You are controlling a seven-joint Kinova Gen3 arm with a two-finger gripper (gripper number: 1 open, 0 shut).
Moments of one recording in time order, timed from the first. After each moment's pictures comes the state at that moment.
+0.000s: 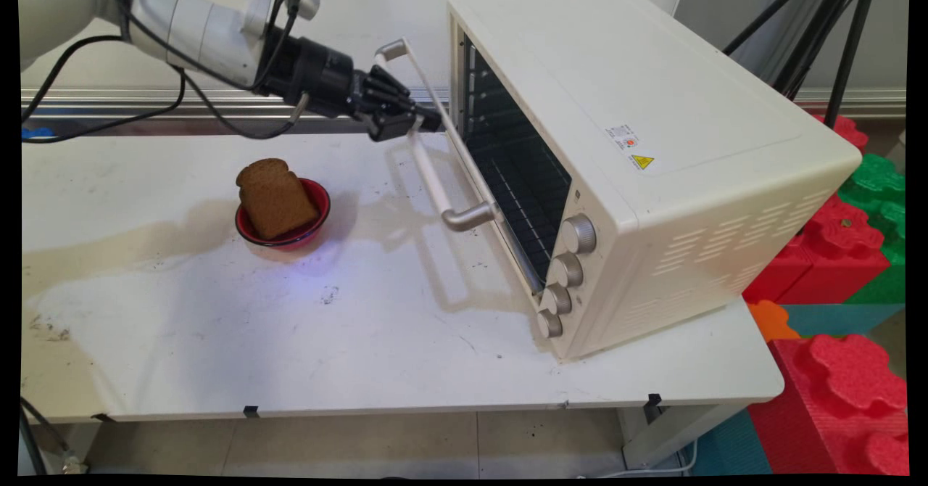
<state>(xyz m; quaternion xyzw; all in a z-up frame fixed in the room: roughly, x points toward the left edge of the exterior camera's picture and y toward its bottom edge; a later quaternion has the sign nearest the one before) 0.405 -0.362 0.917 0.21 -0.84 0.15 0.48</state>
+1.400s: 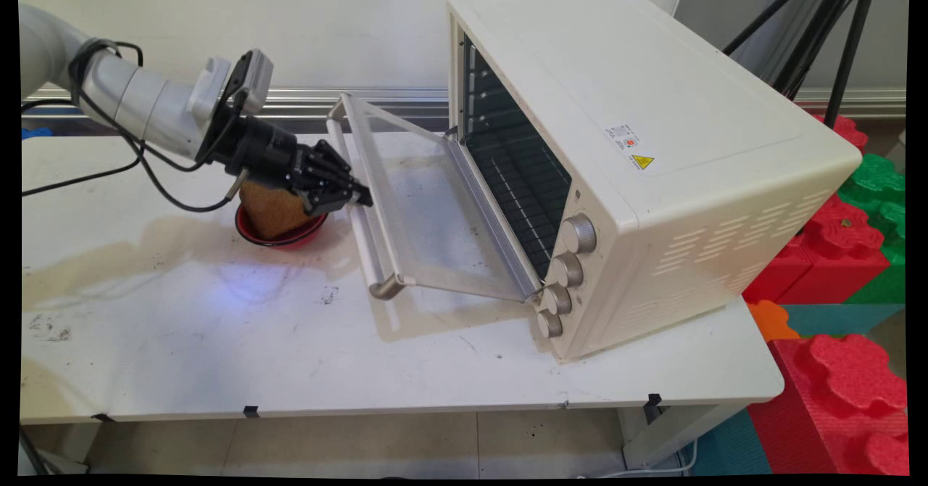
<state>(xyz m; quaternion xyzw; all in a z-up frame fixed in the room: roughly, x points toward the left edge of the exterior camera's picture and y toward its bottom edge) 0.463 -0.313 0.854 0.20 -0.88 0.12 0.42</state>
